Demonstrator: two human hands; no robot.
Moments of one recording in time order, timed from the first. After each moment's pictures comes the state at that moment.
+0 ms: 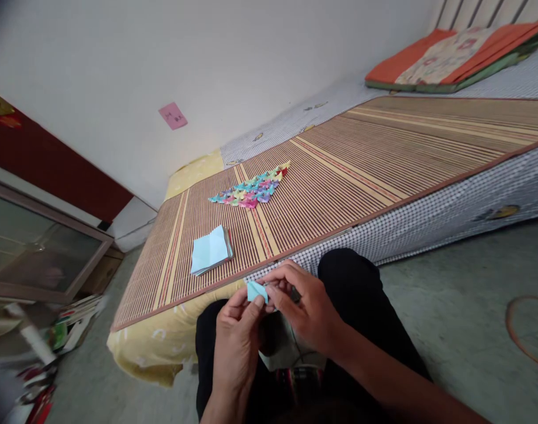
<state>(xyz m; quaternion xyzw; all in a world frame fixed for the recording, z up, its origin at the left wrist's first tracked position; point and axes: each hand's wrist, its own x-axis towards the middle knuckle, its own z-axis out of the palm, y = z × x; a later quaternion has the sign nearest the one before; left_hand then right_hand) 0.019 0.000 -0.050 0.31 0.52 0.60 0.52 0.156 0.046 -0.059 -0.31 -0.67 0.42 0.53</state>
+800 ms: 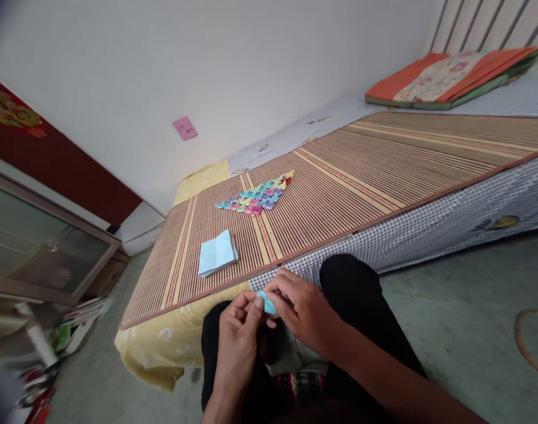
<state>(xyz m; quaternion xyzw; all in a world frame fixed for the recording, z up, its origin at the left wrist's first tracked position) 0.013 -0.008 -0.035 0.42 0.56 0.54 0.46 0.155 0.045 -0.060 -0.29 -0.75 0.37 0.47</state>
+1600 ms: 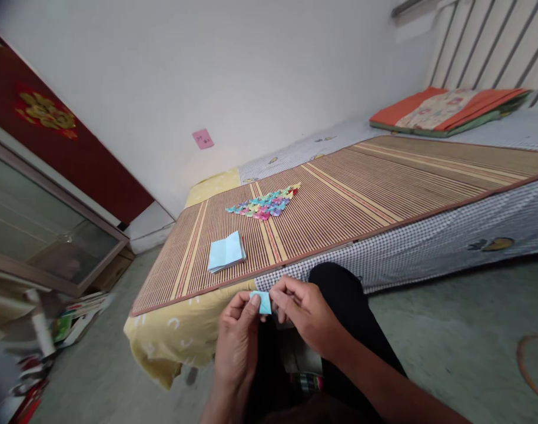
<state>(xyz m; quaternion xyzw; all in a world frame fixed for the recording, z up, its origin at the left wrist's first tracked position) 0.011 -0.028 -0.039 0.32 0.47 0.66 0.50 0.152 0.018 -0.043 -0.29 -0.63 0.56 0.45</state>
